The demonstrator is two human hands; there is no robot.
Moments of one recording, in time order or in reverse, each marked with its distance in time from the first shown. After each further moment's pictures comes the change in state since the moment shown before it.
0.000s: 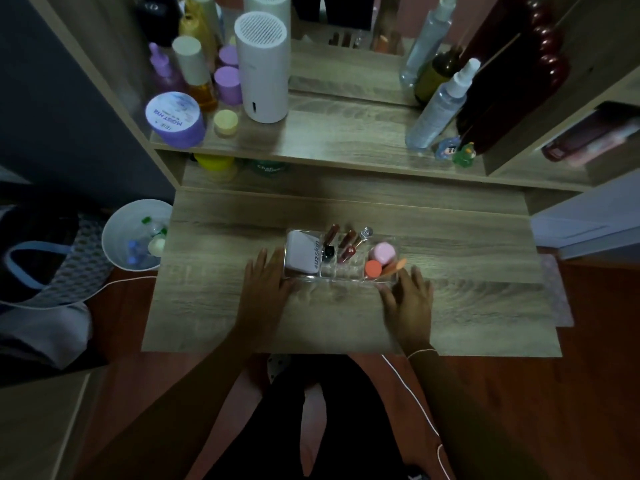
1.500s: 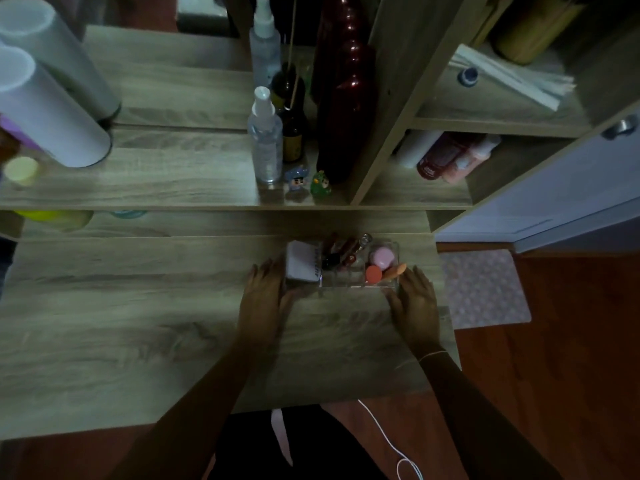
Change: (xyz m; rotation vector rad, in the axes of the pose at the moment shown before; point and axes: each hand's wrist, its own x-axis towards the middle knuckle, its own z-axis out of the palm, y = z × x) left_hand 0.091 0.193 0.114 -0.055 -0.024 0.069; right_hand 0.111 0.191 -0.120 -0.064 -0.005 -0.081
